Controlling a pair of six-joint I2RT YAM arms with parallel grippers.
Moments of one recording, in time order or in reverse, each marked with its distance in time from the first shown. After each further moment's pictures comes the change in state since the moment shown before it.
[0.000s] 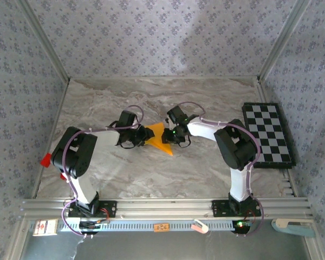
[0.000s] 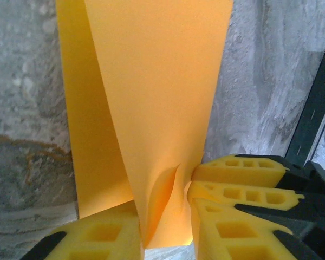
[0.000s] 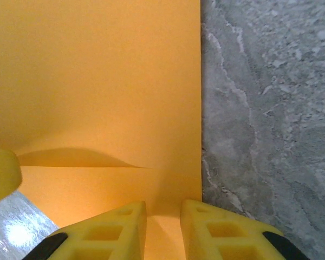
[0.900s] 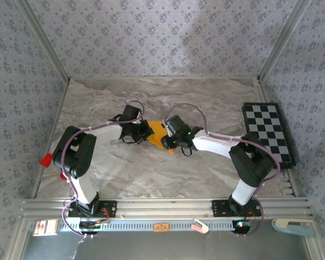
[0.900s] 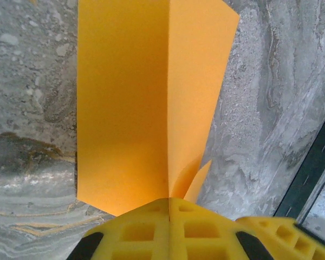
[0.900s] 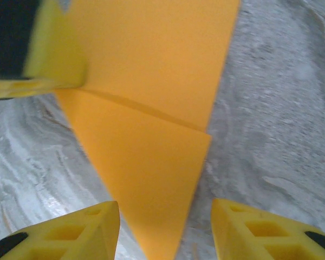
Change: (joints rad) left arm -0.030 0.003 0.149 -0.235 -0.120 -0.087; right arm 0.158 -0.254 -0.219 0.167 0.360 -0.298
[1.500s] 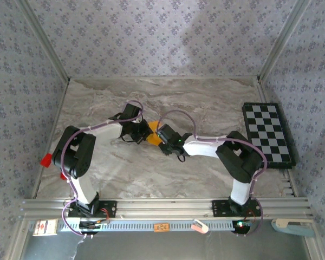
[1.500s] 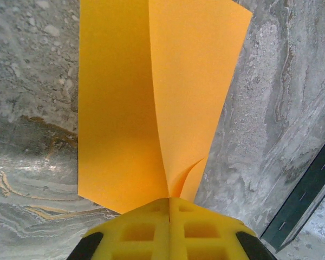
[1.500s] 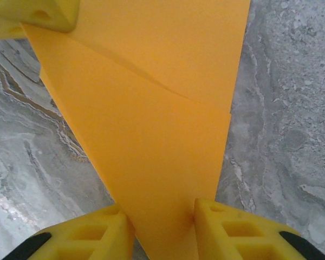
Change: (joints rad) left arm -0.002 0.000 0.027 -0.068 -0.028 -0.071; right arm 0.082 0.112 -0.001 0.048 0.157 -0.016
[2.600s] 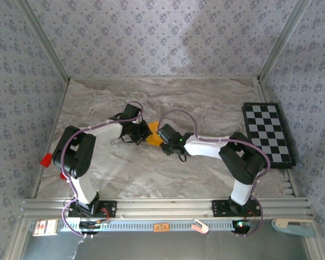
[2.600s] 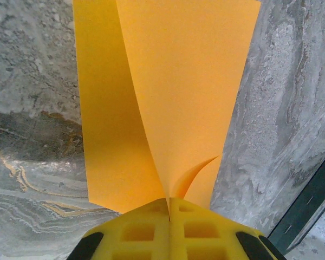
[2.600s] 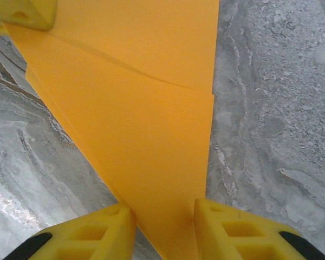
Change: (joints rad) left arm 0.000 0.000 0.000 -0.026 -0.011 0.001; right arm 0.000 -0.032 0.000 -0.053 0.019 -0.001
